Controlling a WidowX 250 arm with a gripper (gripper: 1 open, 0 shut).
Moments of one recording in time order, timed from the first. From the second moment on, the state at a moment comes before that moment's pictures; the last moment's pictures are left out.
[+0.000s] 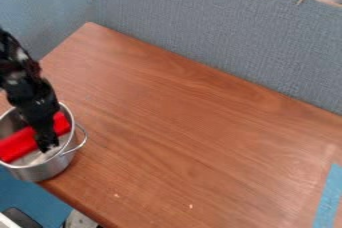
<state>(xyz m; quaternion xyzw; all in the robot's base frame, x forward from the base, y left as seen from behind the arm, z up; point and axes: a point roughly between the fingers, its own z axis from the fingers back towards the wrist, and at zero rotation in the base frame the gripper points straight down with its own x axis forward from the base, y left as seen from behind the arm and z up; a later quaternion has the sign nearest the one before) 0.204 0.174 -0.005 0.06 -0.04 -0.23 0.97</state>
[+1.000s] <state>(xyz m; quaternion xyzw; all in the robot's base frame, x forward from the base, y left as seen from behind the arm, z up) 0.231 0.150 0.120 0.09 -0.09 -0.44 0.89</state>
